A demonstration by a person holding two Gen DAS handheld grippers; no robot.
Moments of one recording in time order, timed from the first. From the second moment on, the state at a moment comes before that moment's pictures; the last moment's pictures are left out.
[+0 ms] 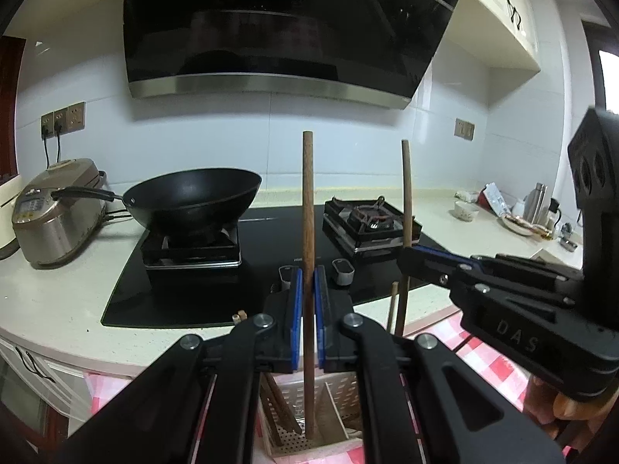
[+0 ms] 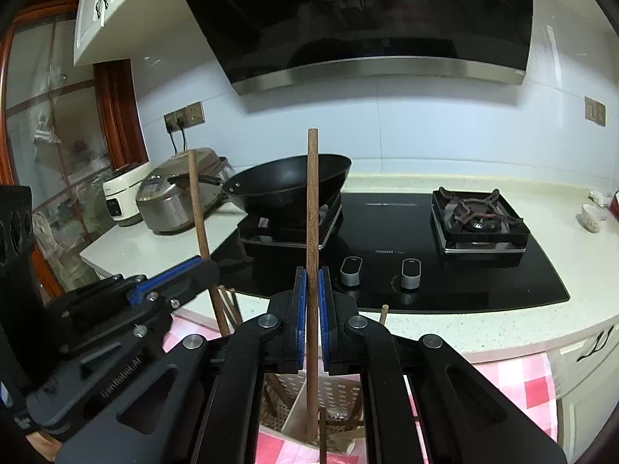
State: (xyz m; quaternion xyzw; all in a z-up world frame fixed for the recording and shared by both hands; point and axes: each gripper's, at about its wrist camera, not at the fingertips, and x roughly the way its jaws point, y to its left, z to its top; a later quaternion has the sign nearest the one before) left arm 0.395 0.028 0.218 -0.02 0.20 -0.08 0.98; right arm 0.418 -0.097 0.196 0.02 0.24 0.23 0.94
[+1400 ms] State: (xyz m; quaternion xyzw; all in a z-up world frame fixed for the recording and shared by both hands) left arm 0.218 0.038 0.104 -0.04 0.20 -0.09 0.97; right arm 0.256 -0.188 0.089 0.03 0.21 0.15 0.97
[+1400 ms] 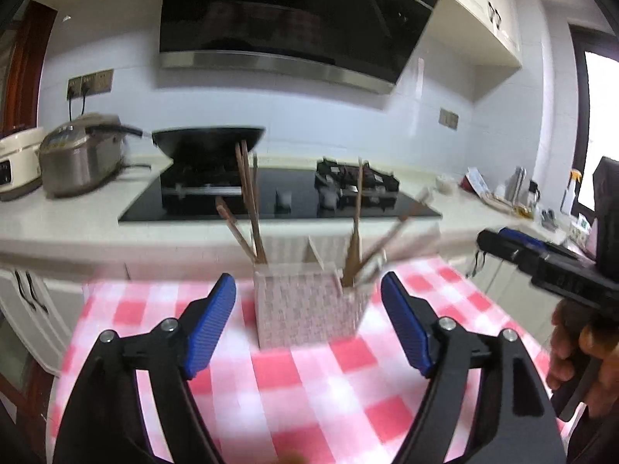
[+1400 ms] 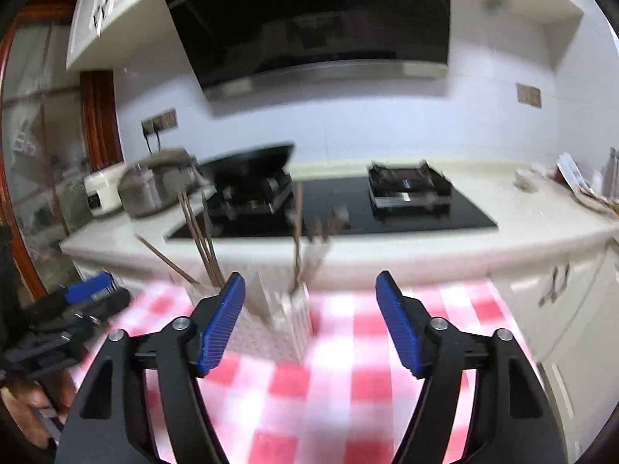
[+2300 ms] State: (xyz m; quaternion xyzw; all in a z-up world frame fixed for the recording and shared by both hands) left arm 0.237 0.041 0.032 -0.05 0.17 -0.09 0.98; right arm 0.275 -0.163 0.011 0.01 0.19 0.16 0.97
